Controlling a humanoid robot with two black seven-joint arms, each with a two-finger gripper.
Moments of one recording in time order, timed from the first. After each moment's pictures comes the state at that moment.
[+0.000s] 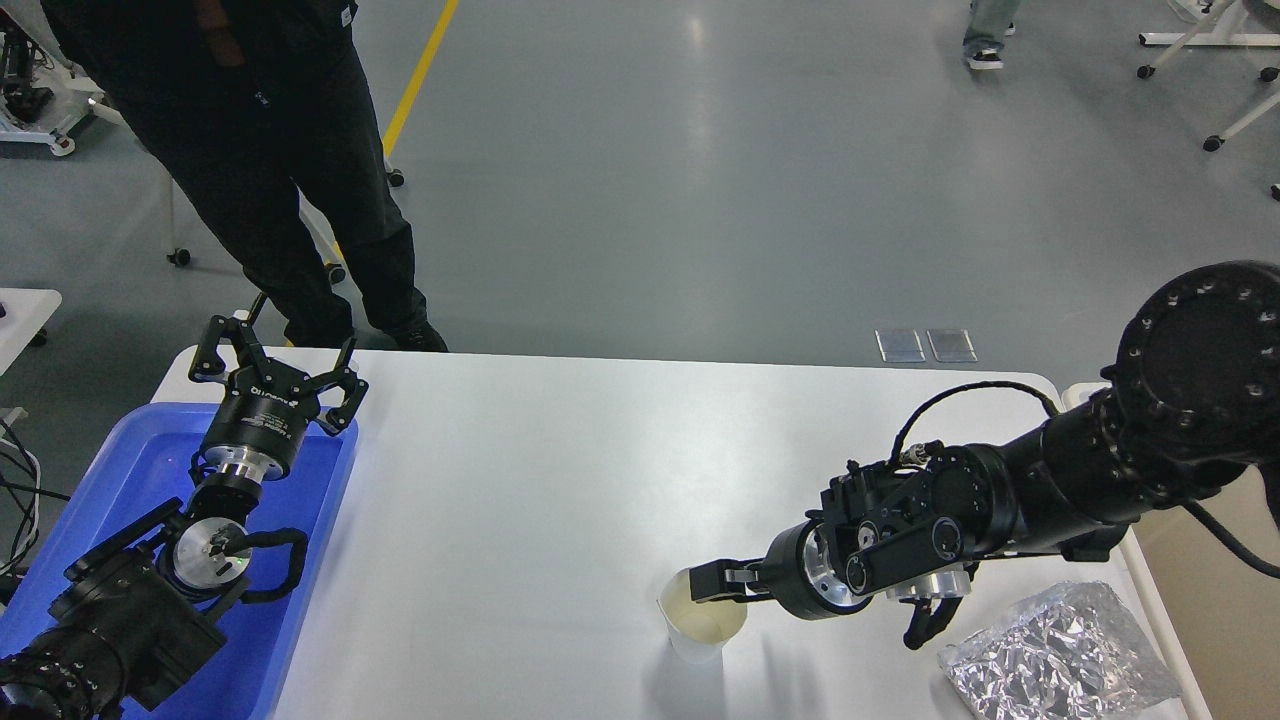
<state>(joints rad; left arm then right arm) -0.57 0.33 -0.78 -0.45 -0.16 -0.64 -0.52 1.57 0.00 -1.02 1.39 -0.13 -0.17 0.09</state>
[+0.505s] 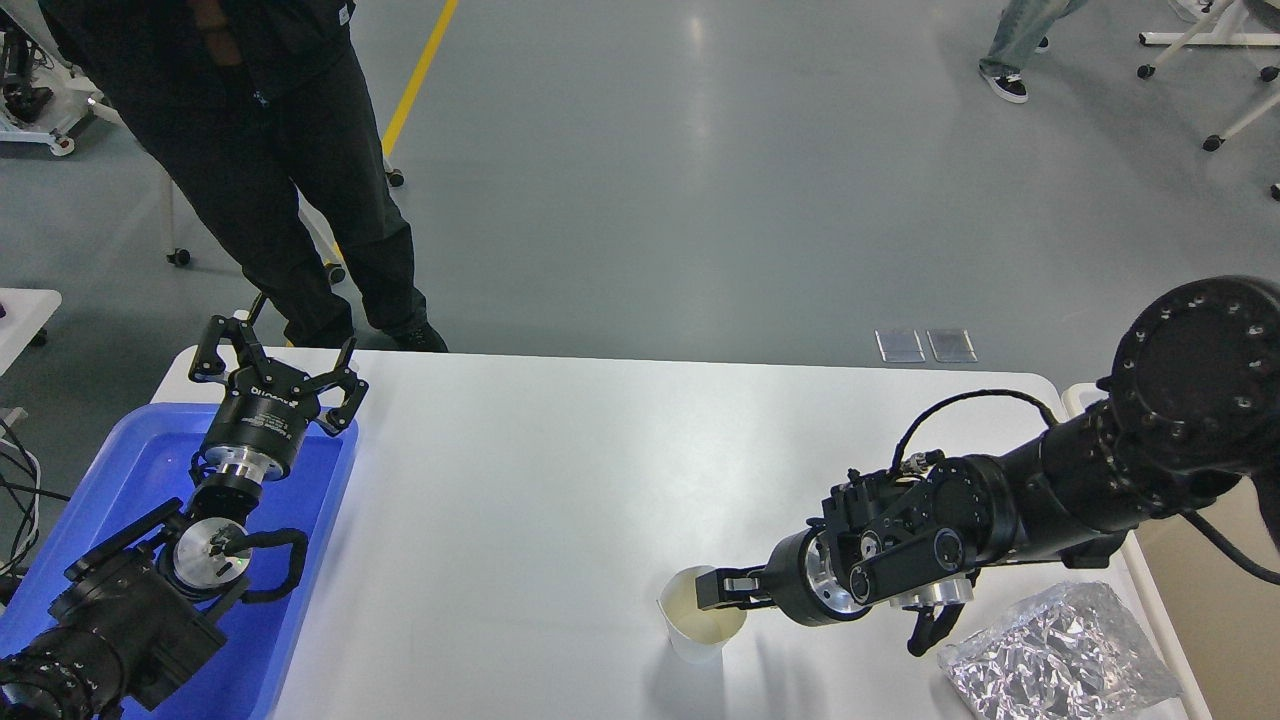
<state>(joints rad) -0.57 0.33 -0.78 -0.45 -0.16 -0.64 -0.52 1.55 0.00 -1.03 1.37 -0.16 -0.17 0.10</state>
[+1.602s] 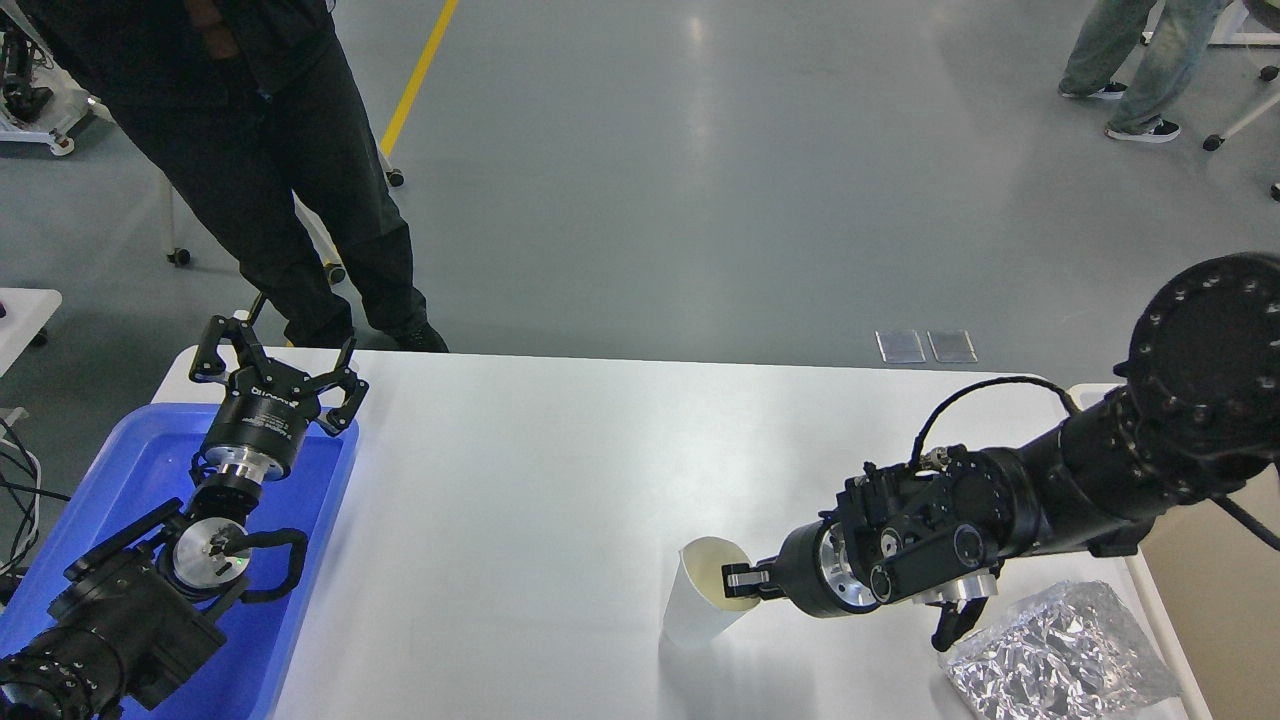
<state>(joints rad) -0.57 0.33 -0.78 -0.45 -0.16 -0.64 -0.52 1.60 -0.02 -1.08 1.44 -0.17 -0.23 0.17</state>
